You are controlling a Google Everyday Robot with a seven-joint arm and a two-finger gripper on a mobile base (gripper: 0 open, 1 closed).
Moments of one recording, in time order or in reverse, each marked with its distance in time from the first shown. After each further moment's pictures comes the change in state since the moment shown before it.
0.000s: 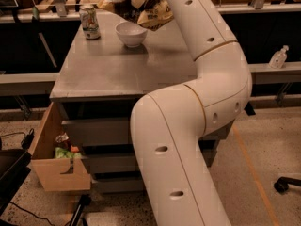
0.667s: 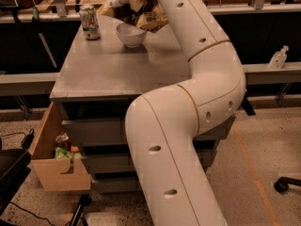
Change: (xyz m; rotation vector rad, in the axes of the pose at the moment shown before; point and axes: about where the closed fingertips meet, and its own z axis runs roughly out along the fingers) arm 0.003 0.002 0.015 0.019 0.052 -0.041
